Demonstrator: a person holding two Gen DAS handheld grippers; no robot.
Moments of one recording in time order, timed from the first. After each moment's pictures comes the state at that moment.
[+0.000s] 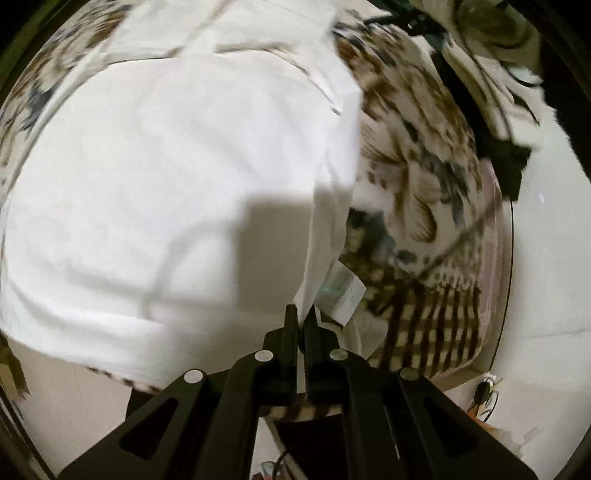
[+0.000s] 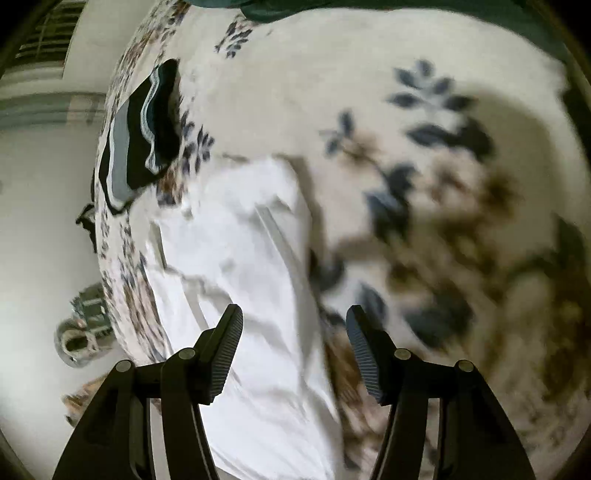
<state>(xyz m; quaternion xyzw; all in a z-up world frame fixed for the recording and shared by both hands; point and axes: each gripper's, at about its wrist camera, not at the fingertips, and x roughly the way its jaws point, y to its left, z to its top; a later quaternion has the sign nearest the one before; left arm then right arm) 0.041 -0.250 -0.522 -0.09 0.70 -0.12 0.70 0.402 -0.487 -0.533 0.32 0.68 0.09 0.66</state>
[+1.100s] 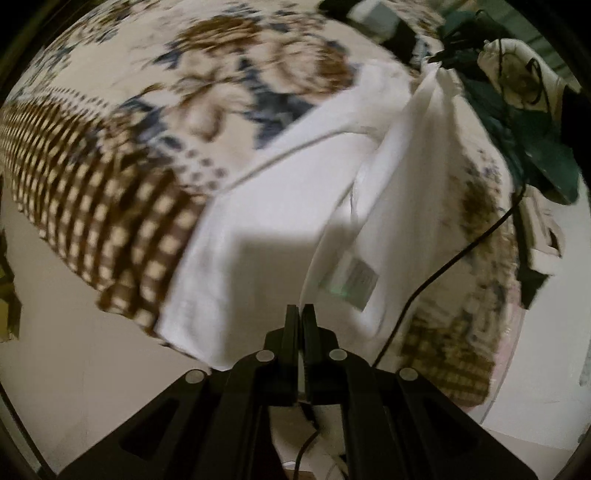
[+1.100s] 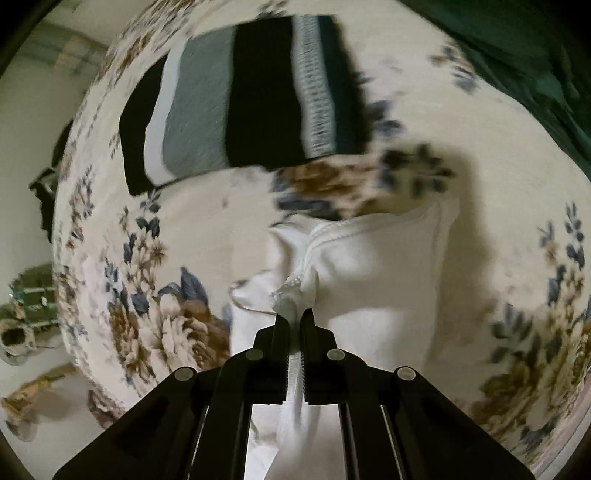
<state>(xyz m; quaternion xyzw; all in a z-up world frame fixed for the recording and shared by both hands) 0.057 0.023 -0.489 -0.19 0.65 0.01 0.73 0.495 -0.185 -0.471 0.14 0.69 0.04 0.71</state>
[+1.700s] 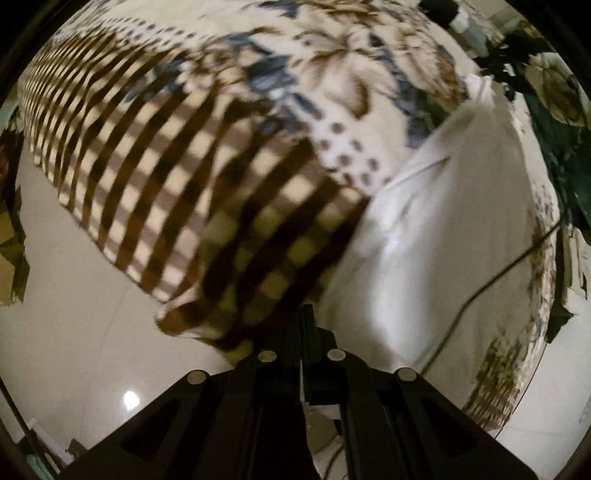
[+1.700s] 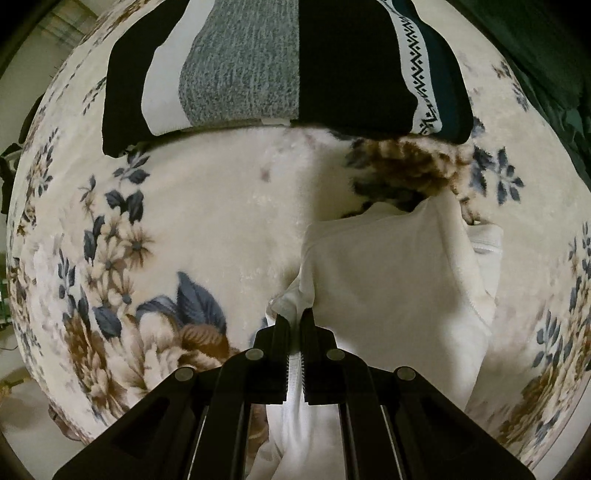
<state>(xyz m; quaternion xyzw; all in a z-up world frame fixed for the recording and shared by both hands) 0.044 0.118 -0.554 -0.22 0.67 0.07 0.70 0.506 -0.094 -0.530 0.07 0.70 -0.01 0.71</state>
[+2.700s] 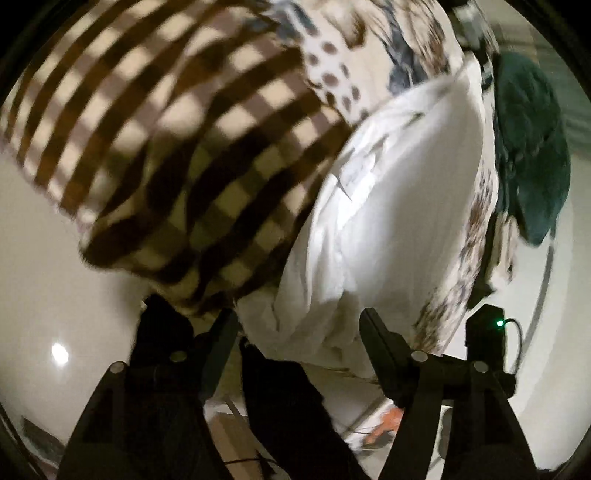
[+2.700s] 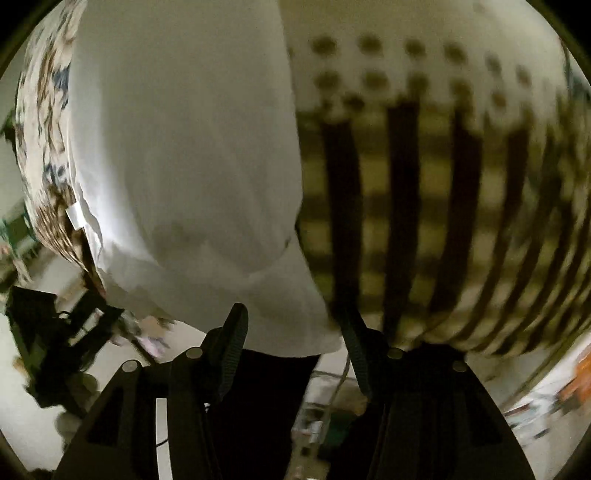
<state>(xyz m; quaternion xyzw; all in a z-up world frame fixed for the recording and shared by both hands) 0.021 0.132 -0.583 -0.36 0.71 -0.07 0.60 -0.017 -0.203 -0.593 0.23 0.83 0.03 0.51</state>
